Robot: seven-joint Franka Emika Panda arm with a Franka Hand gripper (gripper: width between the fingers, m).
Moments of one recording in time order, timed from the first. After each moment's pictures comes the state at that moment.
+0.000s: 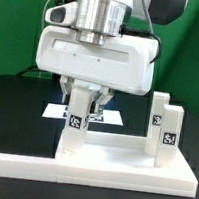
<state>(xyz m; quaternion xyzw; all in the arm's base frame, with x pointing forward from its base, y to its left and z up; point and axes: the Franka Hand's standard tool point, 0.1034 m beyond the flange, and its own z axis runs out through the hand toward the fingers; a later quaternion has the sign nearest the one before) 0.657 -0.052 0.112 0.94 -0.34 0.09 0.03</state>
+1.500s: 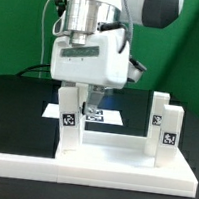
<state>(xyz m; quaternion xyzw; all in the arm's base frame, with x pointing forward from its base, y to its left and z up) 0.650 -0.058 0.106 0.87 -0.49 0.12 -0.02</state>
